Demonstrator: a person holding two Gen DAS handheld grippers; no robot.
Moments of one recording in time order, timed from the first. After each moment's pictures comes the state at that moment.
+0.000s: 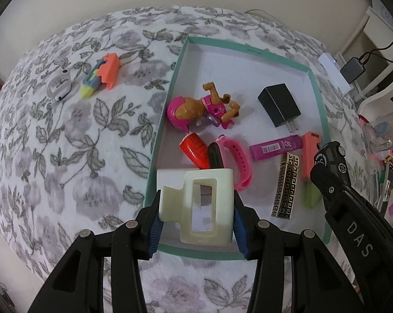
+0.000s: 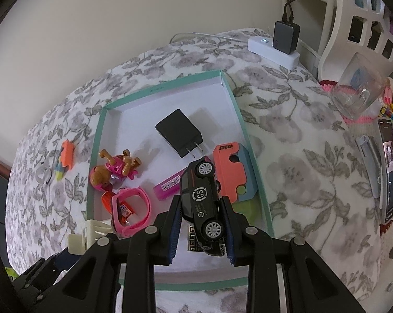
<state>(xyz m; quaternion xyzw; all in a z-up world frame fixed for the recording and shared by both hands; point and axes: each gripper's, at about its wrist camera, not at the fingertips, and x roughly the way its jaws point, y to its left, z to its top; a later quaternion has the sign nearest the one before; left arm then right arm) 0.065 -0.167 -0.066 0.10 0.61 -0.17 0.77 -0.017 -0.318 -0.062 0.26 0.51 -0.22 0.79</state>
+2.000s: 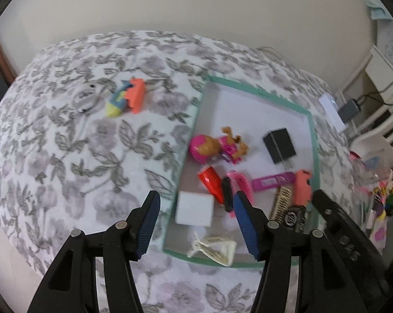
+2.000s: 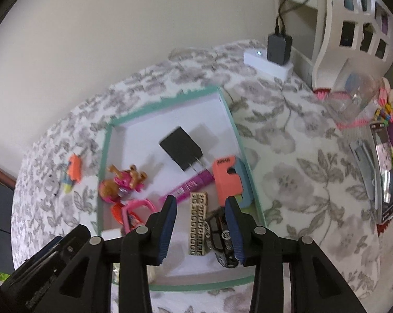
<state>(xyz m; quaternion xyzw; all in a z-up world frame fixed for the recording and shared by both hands) 0.079 -0.136 -0.023 0.04 0.57 -0.15 0.81 -0.024 -0.320 -0.037 0.27 0.47 -0.22 0.81</state>
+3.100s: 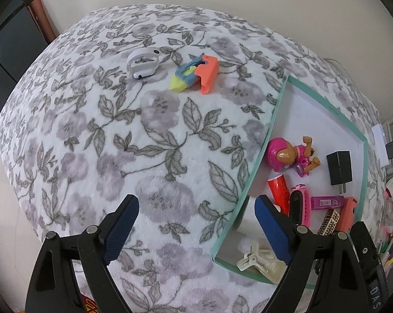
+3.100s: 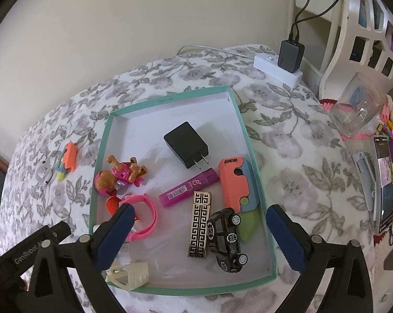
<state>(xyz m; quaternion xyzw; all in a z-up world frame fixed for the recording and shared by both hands) 0.100 -0.085 -0.056 0.01 0.60 -0.02 0.80 -0.013 -0.307 -0.050 0.22 0.49 -0.22 0.81</state>
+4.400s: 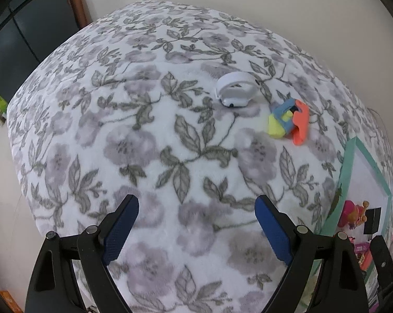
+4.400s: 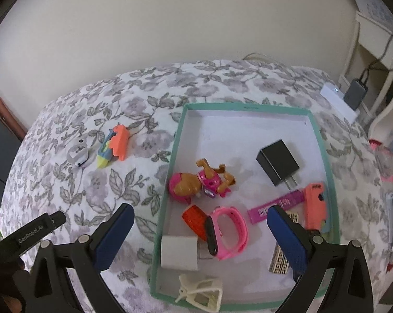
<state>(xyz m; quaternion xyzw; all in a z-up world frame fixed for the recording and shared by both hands) 0.158 0.035 -0.064 -0.05 0.58 0.04 0.81 0.064 -0.222 -0.039 0.16 0.49 -0.14 0.85</state>
